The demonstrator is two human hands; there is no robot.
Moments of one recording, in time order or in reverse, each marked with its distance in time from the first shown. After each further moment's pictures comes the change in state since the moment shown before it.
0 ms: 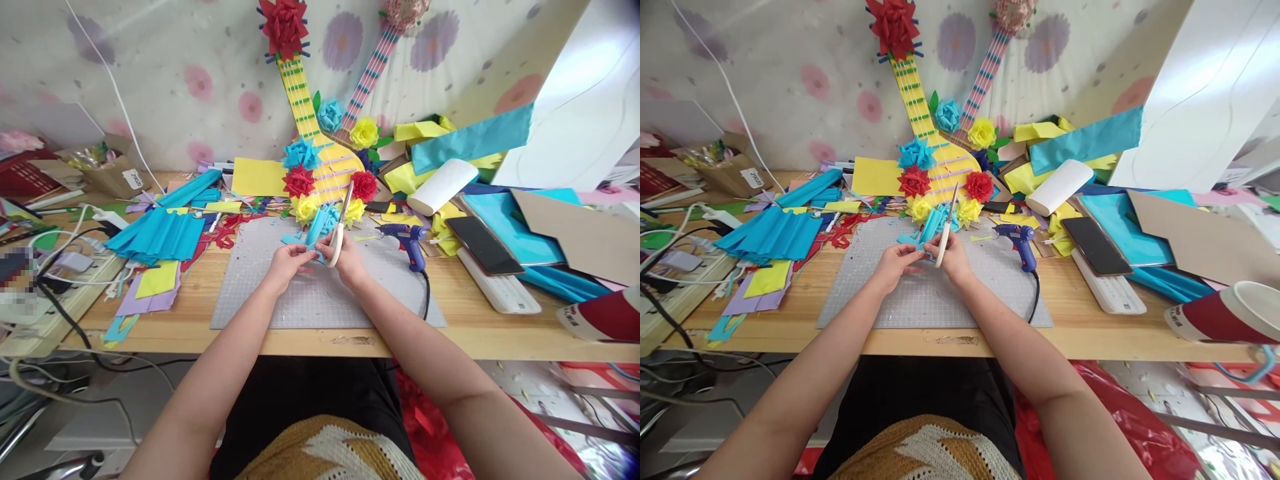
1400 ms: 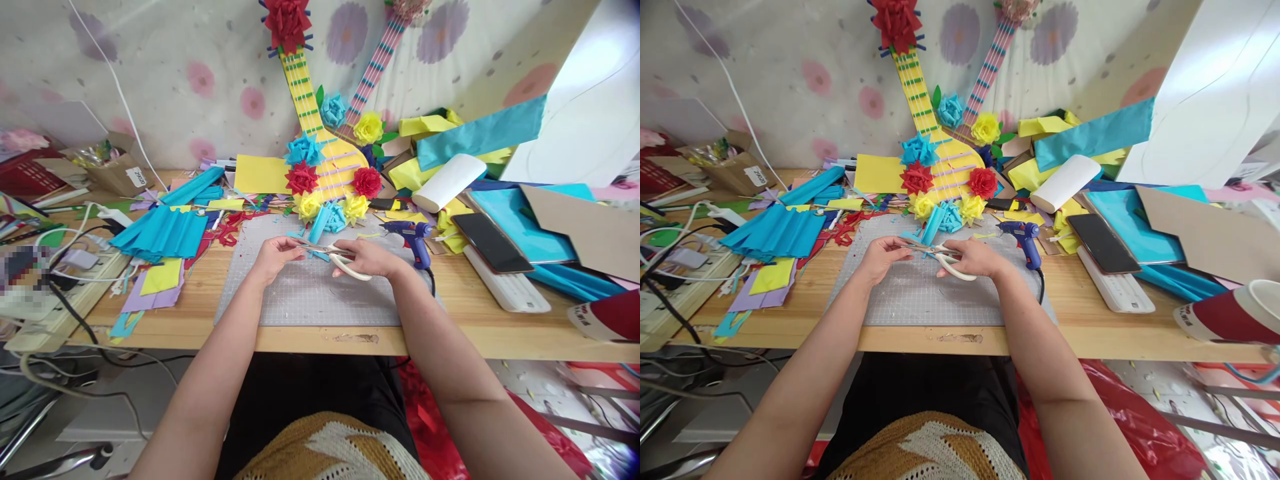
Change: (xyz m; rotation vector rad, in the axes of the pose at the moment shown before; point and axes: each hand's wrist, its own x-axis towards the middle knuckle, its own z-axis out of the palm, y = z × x) left_hand 0.003 0.015 -0.027 0.088 -0.070 0.143; right_hand 0.000 -0.049 -0.051 -1.178 -0.660 -0.139
